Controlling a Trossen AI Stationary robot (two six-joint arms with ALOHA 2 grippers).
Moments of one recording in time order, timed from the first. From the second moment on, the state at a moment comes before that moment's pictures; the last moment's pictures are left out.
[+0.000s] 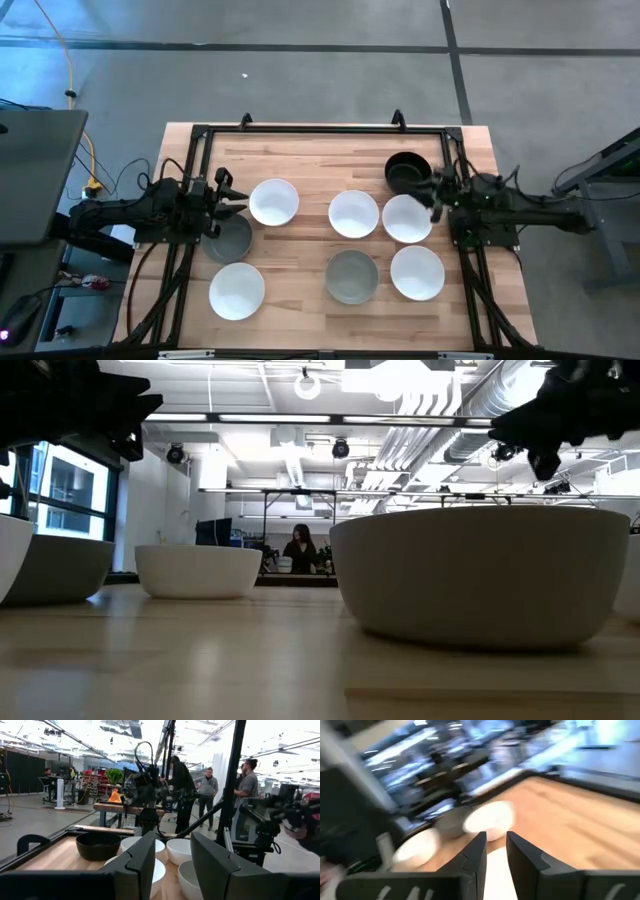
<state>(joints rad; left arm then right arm) 0.22 0.06 0.01 0.25 0.15 -0.14 -0.09 0.23 0.28 -0.13 0.15 0.47</state>
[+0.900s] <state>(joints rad) 0.21 0.06 0.01 0.25 0.15 -0.10 -0.27 0.94 1.28 -1.49 0.49 0.71</state>
